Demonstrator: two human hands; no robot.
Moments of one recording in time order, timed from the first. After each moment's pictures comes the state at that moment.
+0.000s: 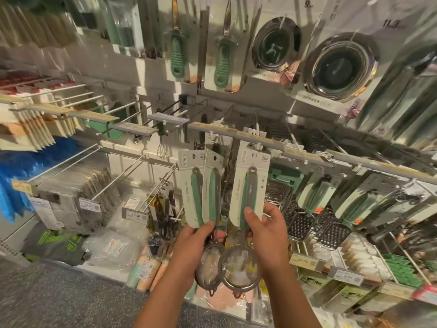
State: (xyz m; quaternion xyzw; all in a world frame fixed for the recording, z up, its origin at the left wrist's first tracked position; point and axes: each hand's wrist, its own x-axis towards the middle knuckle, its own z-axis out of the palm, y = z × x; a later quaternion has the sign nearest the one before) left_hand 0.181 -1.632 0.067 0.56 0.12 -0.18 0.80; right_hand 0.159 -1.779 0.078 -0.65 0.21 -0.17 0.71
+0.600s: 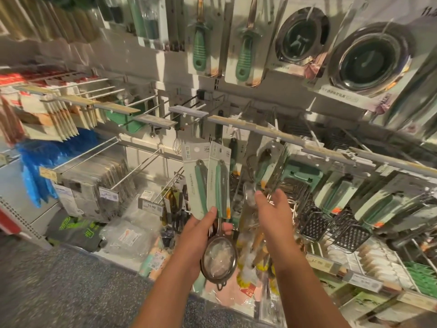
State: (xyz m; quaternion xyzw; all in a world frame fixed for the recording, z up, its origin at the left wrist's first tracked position) left_hand 0.180 -1.612 0.072 0.52 0.12 -0.19 0.82; right_hand 0.193 -1.777 0.091 -0.68 0.22 -0.13 0.69
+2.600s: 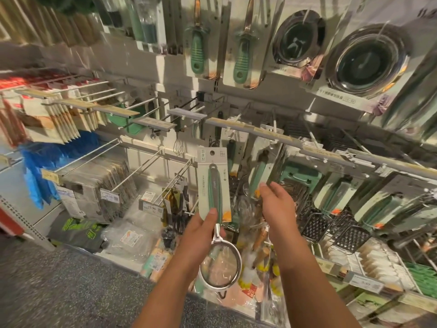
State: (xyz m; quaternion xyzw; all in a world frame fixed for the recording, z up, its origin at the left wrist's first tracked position) left_hand 0.176 -1.615 0.076 0.65 0.06 -0.13 0.74; right_hand 0.206 -1.786 0.108 -0.65 0.23 -0.12 0.71
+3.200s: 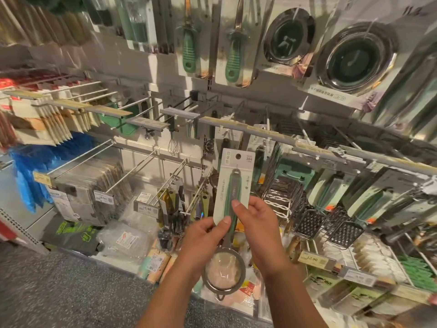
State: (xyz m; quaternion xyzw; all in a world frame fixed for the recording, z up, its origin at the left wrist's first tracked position) left_hand 0.171 -1.626 0.071 0.65 0.02 -0.16 0.74; right_hand 0.168 -1.758 0.091 -0.66 0.14 -0.09 0.74
